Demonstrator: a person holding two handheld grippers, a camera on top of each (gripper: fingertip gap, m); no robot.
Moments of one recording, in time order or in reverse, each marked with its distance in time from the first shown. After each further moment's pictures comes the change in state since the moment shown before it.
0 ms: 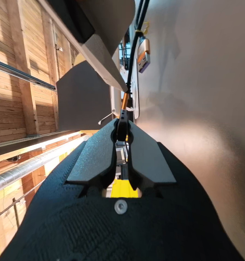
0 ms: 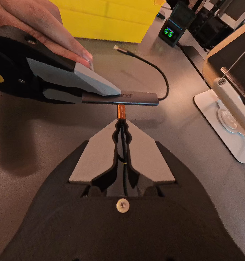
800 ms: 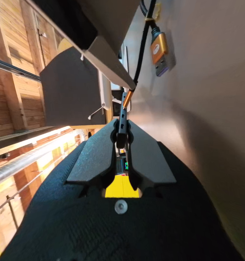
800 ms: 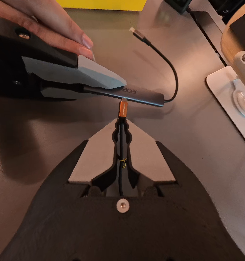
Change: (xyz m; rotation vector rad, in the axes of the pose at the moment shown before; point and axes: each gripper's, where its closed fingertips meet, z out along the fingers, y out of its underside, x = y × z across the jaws) left arm 0.017 0.013 0.010 -0.079 0.070 0.000; right arm -0.002 0.020 0.019 -0.132 0.006 0.052
